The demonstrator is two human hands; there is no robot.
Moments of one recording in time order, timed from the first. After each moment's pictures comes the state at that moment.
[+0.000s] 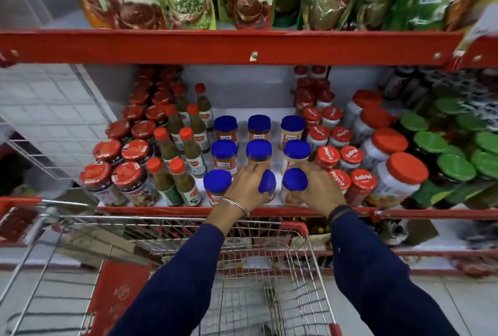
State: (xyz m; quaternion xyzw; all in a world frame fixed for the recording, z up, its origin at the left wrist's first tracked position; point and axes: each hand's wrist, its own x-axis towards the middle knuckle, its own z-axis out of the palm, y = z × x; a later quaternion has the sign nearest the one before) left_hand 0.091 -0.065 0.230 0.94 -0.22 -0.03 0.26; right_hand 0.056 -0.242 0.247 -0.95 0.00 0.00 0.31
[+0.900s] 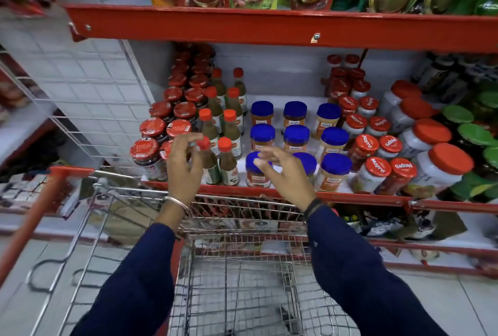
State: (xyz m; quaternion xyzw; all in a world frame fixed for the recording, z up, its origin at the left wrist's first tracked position) left_hand 0.060 0.123 0.250 0.83 -0.07 0.30 0.47; right_hand 0.038 -0.094 0.264 -0.85 -0.09 -0.01 0.52
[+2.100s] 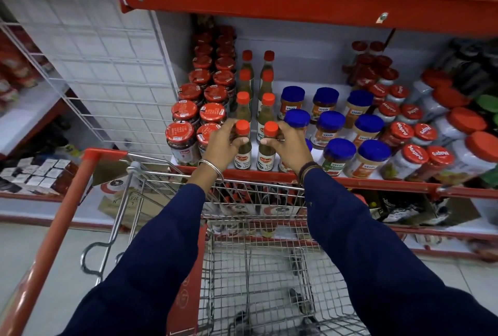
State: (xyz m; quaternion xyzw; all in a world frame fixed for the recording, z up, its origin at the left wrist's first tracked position) left_hand 0.100 0.165 0.233 0.87 -0.10 0.08 0.47; right_hand 0.093 -0.008 0.237 -0.89 -0.04 -0.06 0.45
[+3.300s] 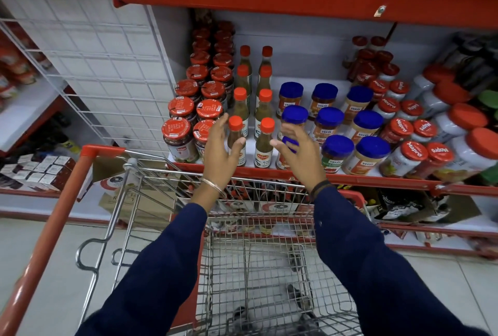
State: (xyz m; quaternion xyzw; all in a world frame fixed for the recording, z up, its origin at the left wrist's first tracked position) left_hand 0.064 0.150 0.222 0.80 -0.06 0.18 0.57; right_hand 0.053 -0.030 0.236 -0.83 -0.02 -0.07 0.55
